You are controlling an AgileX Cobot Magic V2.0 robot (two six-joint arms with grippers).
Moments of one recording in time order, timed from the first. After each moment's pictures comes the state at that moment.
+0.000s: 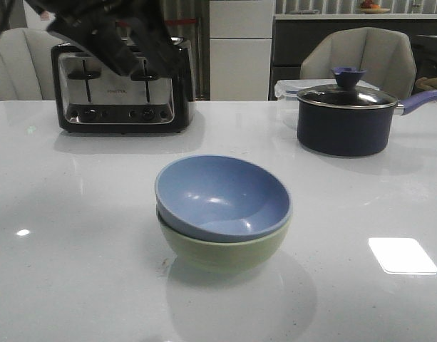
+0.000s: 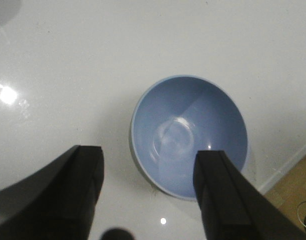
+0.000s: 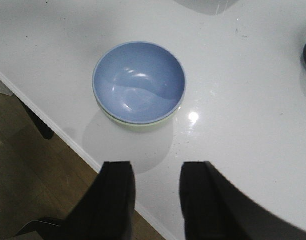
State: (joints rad) left arm -0.57 1.45 -1.22 -0.29 0.76 0.28; right arm 0.43 0.62 -0.63 0.32 0.68 -0.35
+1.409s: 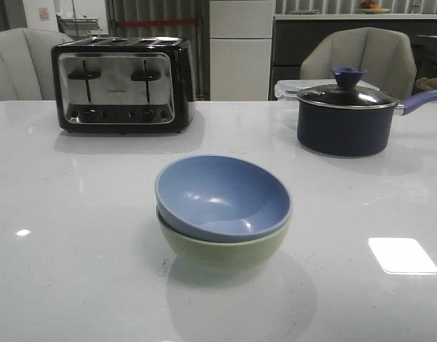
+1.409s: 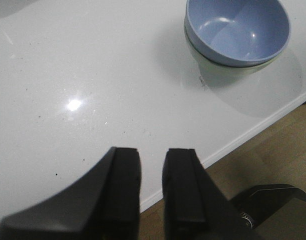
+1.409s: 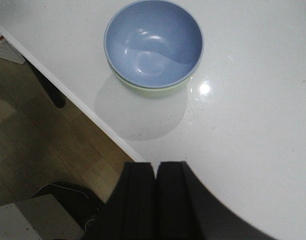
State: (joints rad) left arm -0.57 0.75 -0.68 0.02 0.79 0.08; right arm 0.43 0.62 -0.63 0.32 0.80 -0.35
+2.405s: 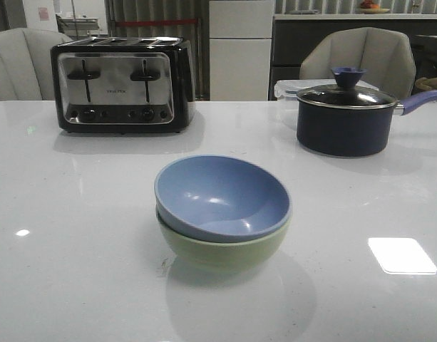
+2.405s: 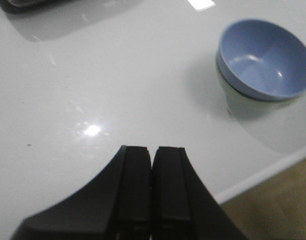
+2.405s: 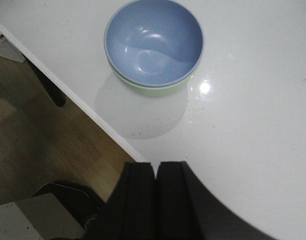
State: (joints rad) left arm -0.42 0.57 -0.63 0.02 0.74 0.08; right arm 0.43 0.62 -0.63 0.32 0.81 -0.35
